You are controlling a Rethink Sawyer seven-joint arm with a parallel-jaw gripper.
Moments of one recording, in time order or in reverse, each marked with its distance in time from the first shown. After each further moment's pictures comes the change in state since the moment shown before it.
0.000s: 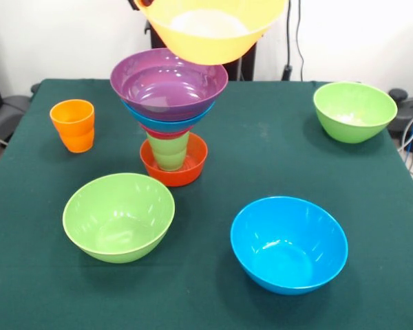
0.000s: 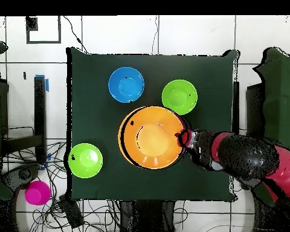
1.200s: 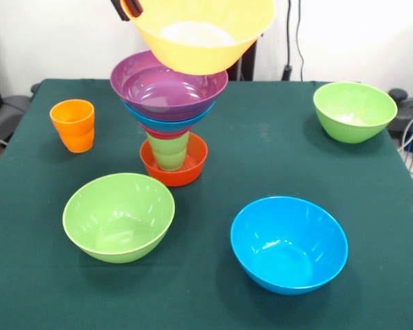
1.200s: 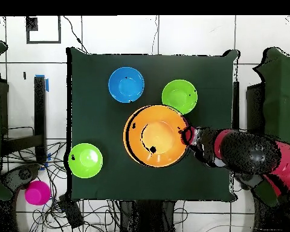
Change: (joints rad) arm -0.002 0.049 0.003 -0.049 -0.079 0.011 0.000
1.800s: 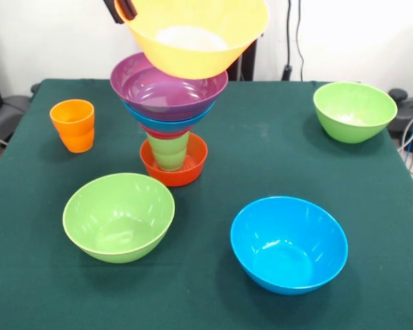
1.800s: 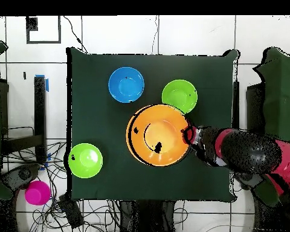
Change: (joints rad) arm 0.000 0.001 0.000 -0.015 -0.035 0.000 0.000
